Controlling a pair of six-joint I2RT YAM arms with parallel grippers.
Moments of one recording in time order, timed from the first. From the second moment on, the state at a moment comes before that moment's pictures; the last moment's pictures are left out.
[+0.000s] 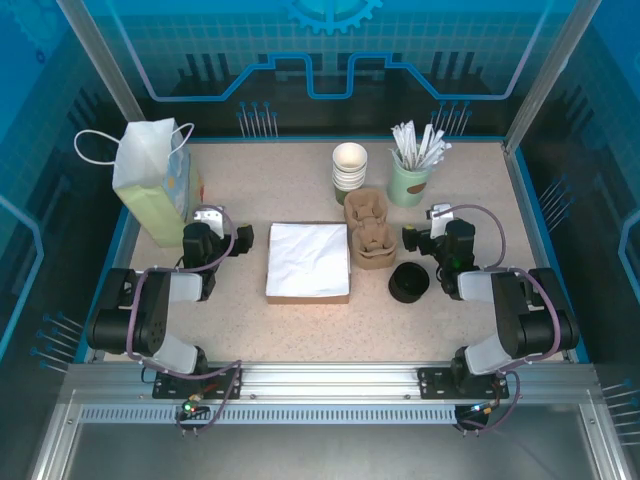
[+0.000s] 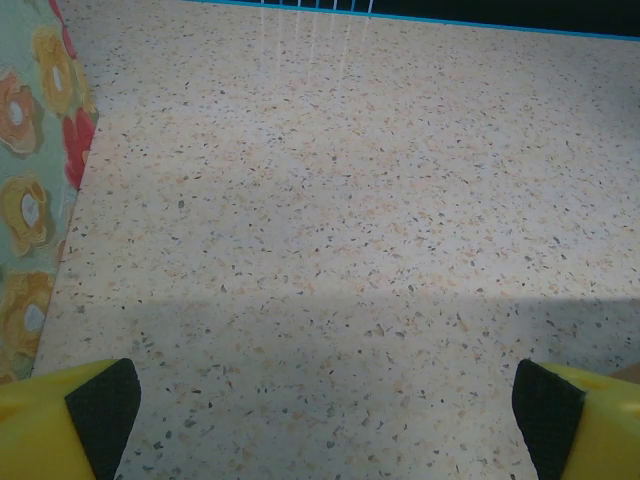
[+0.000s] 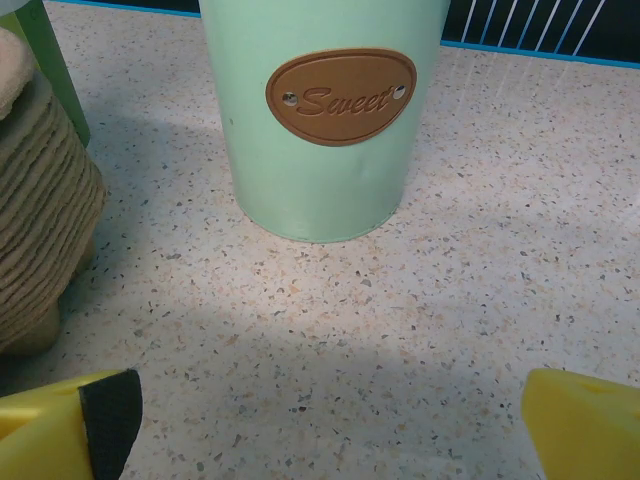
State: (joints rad) left arm 0.00 1.52 0.40 0.69 0.07 -0.11; right arm 0.08 1.50 0.41 0.66 -0.03 -0.07
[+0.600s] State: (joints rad) left arm 0.00 1.52 0.40 0.69 0.07 -0.11; right arm 0.07 1.50 0.41 0.66 -0.03 -0.07
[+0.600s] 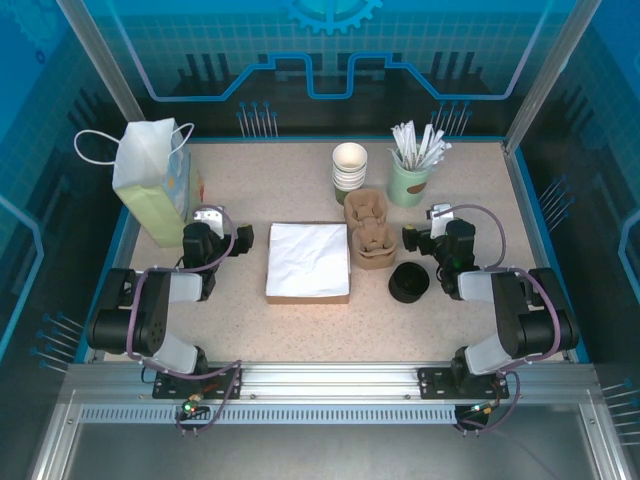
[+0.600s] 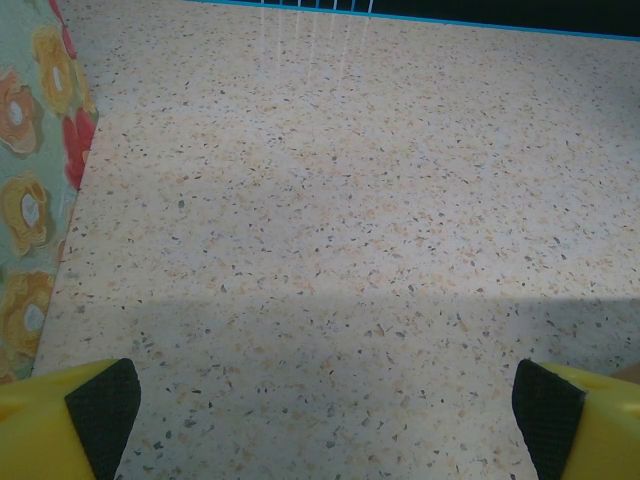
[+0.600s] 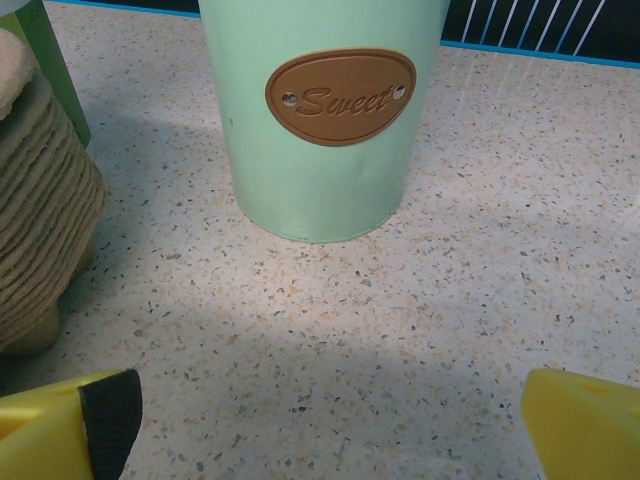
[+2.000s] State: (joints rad) left arm -0.33 0.79 0.74 -0.95 0.48 -0.83; right arm 0.91 1.10 0.96 -0.88 -0.05 0.24
